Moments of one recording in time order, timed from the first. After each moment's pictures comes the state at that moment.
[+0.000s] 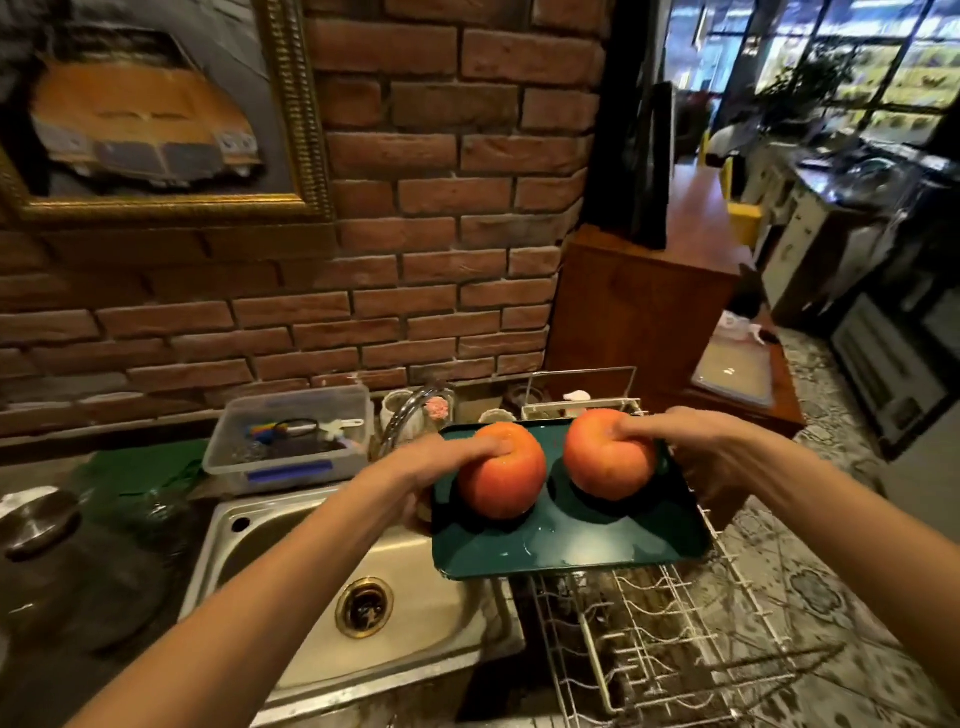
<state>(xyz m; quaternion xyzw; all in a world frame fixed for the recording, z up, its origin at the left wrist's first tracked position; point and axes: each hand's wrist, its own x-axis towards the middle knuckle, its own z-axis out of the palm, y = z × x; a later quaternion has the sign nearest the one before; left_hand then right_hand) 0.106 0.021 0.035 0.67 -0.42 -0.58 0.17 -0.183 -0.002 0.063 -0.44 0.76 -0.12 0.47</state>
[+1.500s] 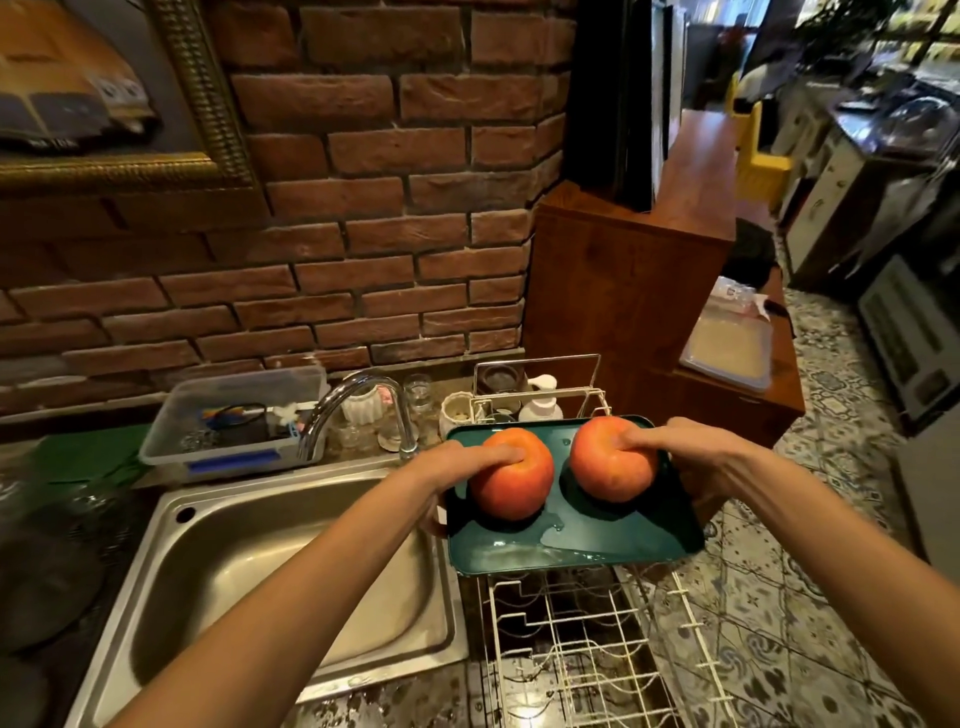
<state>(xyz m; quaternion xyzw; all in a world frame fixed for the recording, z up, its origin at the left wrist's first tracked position) -0.011 -0.044 -0.021 0.69 -0.40 -0.59 0.12 -0.297 -0.067 -0.011 -0.42 0.73 -0.13 0.52</state>
